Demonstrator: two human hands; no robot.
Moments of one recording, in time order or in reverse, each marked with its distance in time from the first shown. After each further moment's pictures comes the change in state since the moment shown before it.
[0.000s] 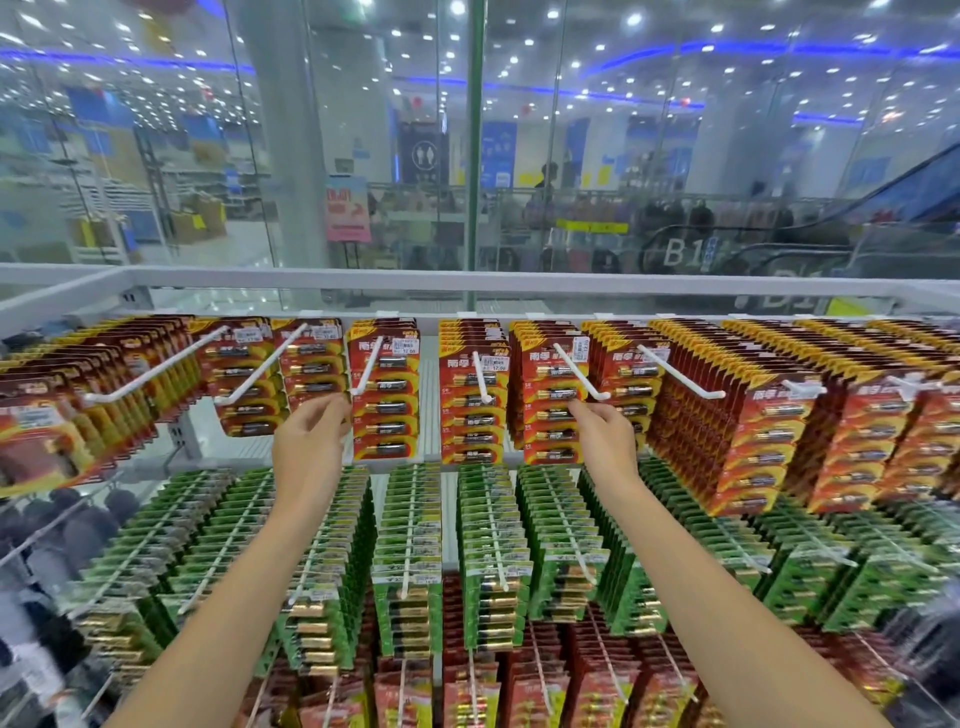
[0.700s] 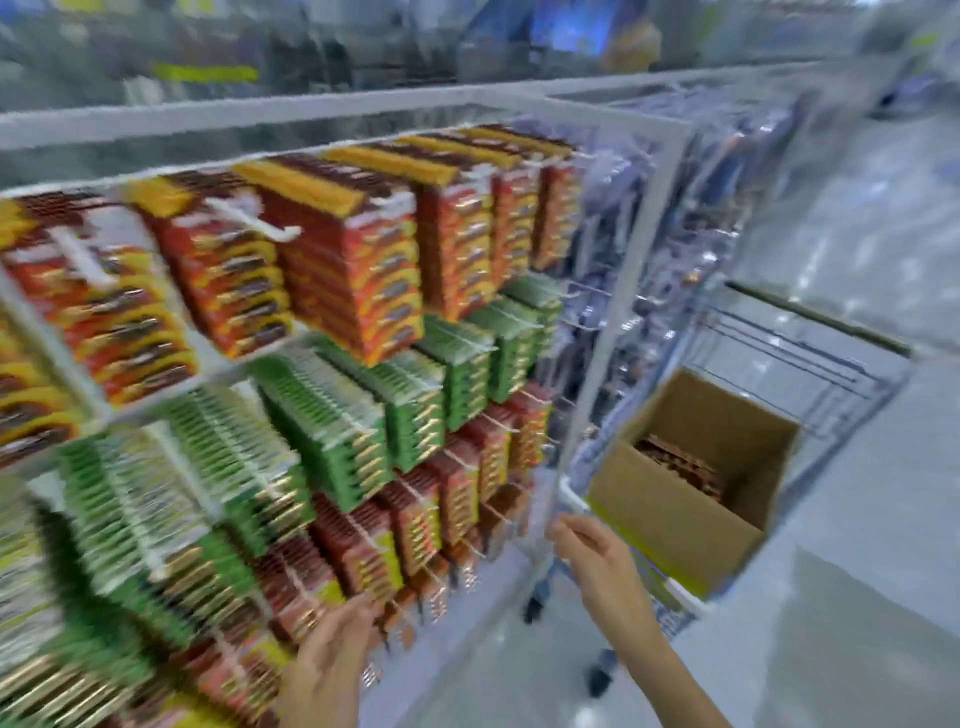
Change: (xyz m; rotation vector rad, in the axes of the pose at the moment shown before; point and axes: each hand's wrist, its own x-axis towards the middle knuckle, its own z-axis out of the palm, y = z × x) left_hand -0.273 -0.170 0.104 0.053 -0.848 -0.447; right_hand -0.242 0.185 -0.254 -0.049 0.489 0.336
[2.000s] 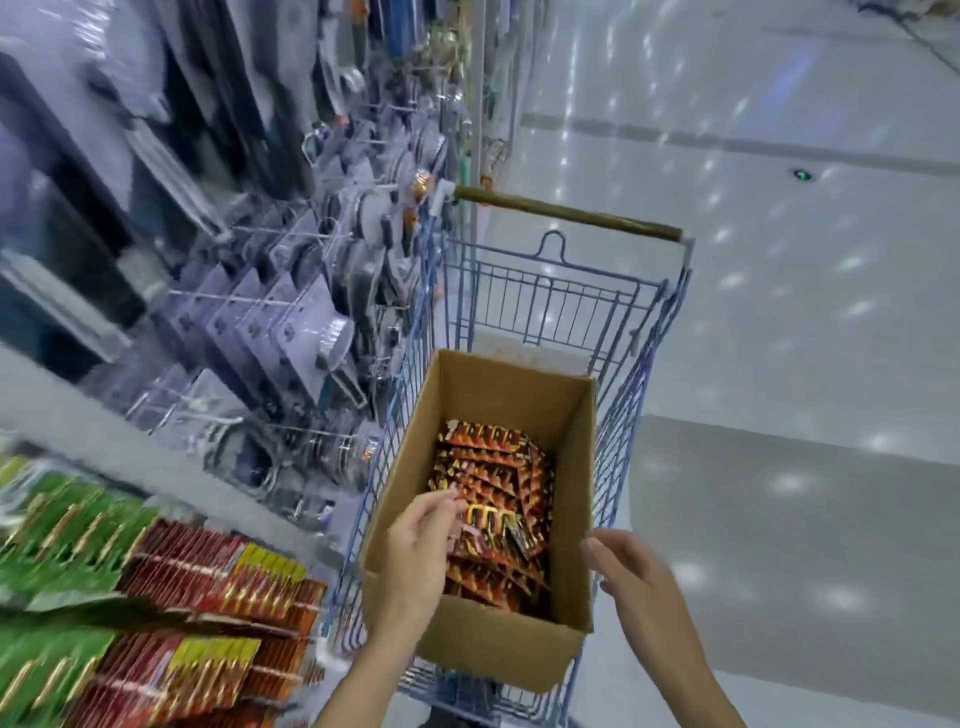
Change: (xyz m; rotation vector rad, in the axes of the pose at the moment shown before) left_hand 0.196 -0.012 0.607 0.383 -0.675 -0.117; right_hand 0.257 0.072 -0.348 0.080 0.530 0.410
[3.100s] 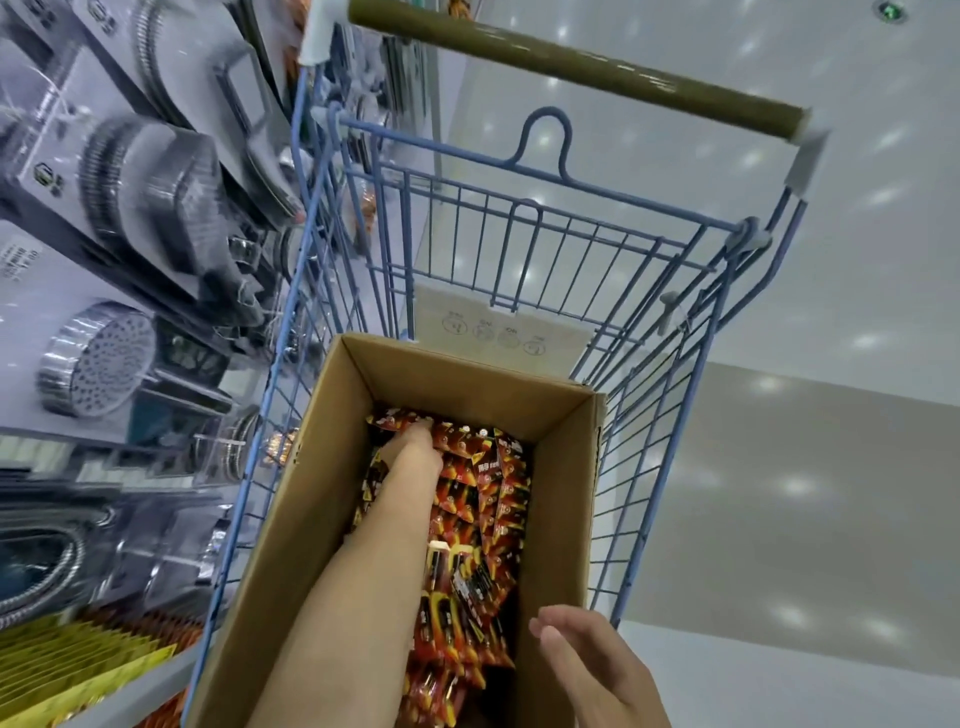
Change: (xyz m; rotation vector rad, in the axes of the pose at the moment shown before) left_hand 0.372 -0.117 0.170 -0.401 0.476 -0.826; right_hand 0.162 0.020 0.026 0.045 -0.073 0.435
